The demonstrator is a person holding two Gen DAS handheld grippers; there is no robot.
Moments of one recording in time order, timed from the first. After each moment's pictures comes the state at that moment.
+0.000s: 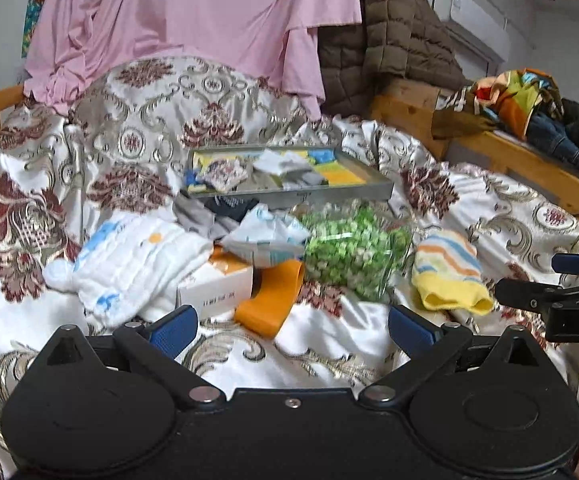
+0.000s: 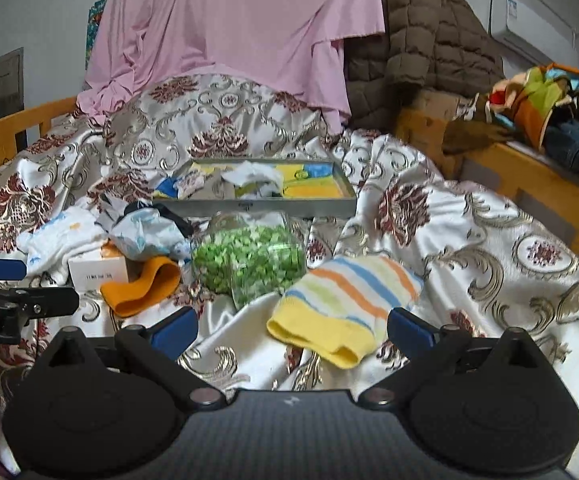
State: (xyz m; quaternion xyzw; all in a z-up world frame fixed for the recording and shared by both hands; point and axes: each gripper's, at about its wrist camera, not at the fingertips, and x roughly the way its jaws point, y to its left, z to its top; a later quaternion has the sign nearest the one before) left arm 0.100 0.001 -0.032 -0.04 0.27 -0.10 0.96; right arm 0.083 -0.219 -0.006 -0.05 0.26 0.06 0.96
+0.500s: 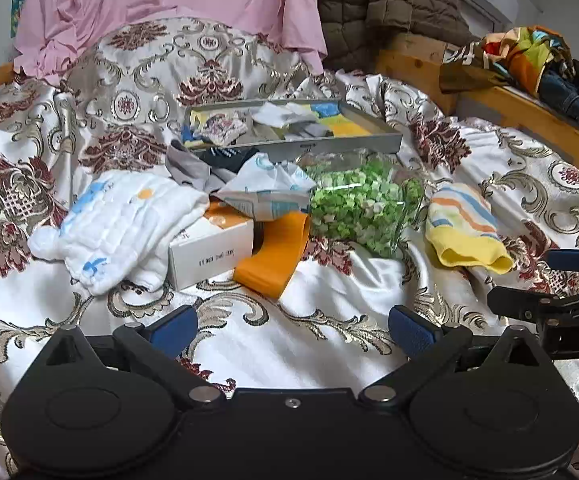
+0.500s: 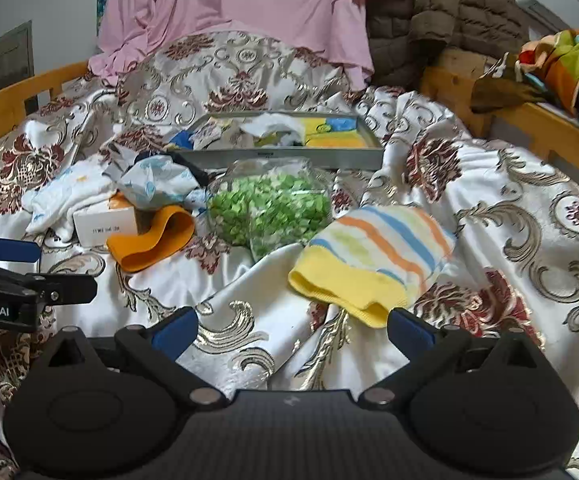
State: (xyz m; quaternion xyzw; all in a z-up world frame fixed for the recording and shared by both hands) left arm 0.117 -0.006 -0.052 -0.02 0.33 -0.09 0.94; right arm 0.098 -0.212 -0.036 -0.06 0.32 0.09 0.94
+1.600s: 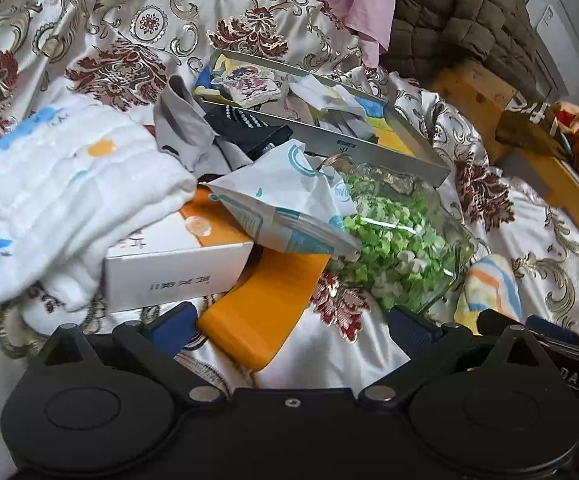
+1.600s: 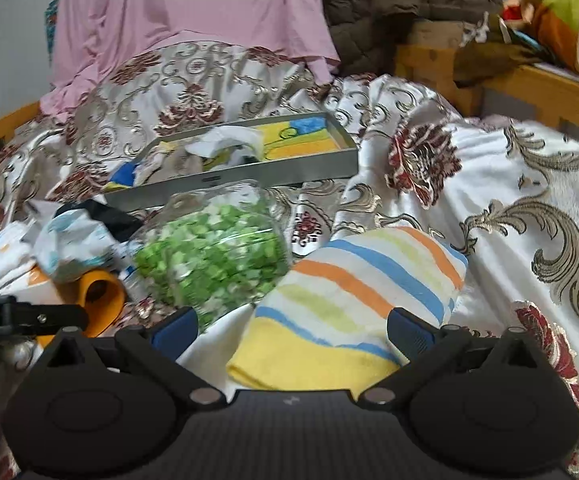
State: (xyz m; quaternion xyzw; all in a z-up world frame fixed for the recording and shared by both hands) left arm 0.216 0.002 -0.089 -0.19 0.37 -0.07 0.91; right arm 0.203 -0.245 -0.059 0.02 0.32 0.06 0.95
